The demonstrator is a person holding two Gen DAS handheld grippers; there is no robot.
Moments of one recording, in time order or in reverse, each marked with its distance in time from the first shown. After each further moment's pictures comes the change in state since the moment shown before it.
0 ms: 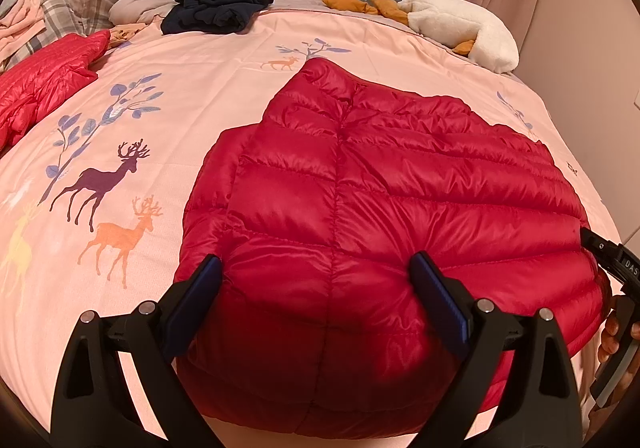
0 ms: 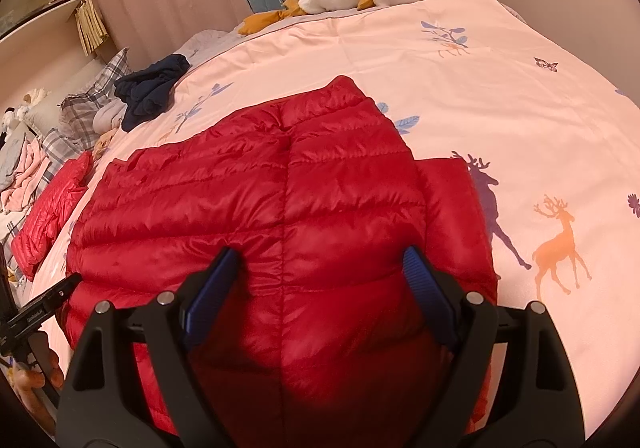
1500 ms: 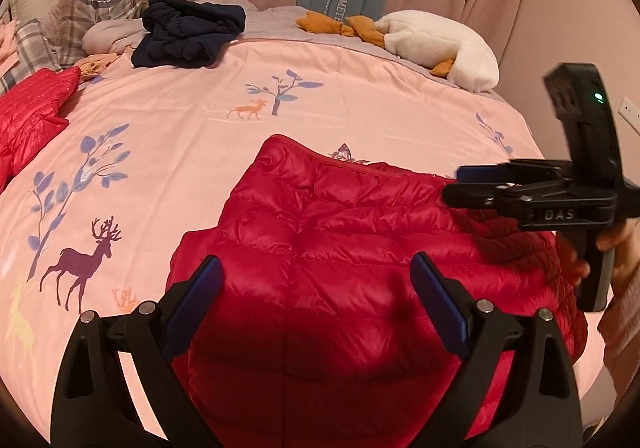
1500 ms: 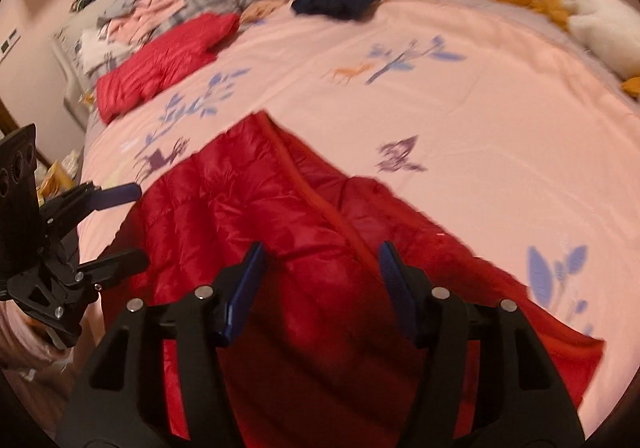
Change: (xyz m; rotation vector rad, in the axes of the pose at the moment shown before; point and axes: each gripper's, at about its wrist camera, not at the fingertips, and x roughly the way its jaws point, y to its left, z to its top) left arm 0.000 -0.015 0.065 0.034 -0.037 -0.077; right arm 0.113 0.179 0.105 -0.648 0.370 0.422
